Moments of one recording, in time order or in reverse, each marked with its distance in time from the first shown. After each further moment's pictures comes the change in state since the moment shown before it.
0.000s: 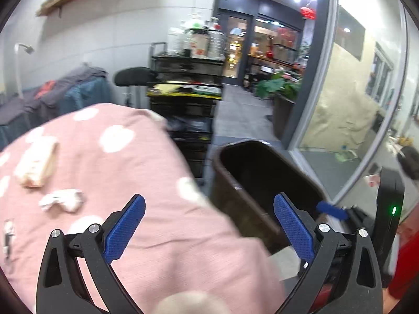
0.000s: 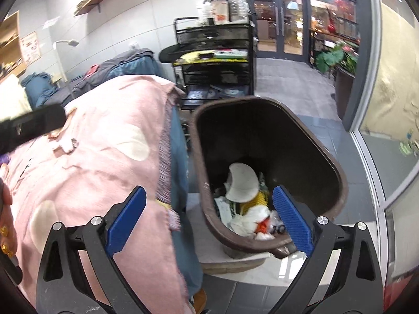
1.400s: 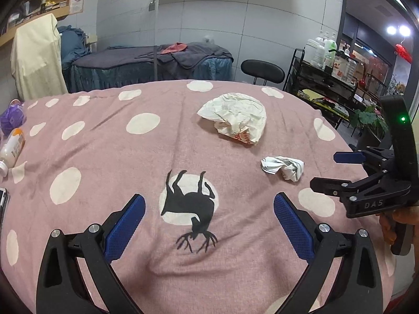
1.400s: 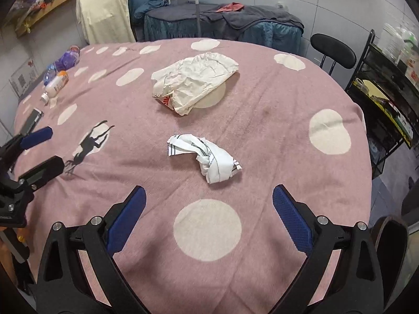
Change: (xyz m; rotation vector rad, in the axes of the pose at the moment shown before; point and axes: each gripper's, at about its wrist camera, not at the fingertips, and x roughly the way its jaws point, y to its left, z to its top) left arm -0.090 0.266 -0.069 -0.319 0.023 0.386; right arm 0.121 0.308 0.084 -0.594 0.277 0.344
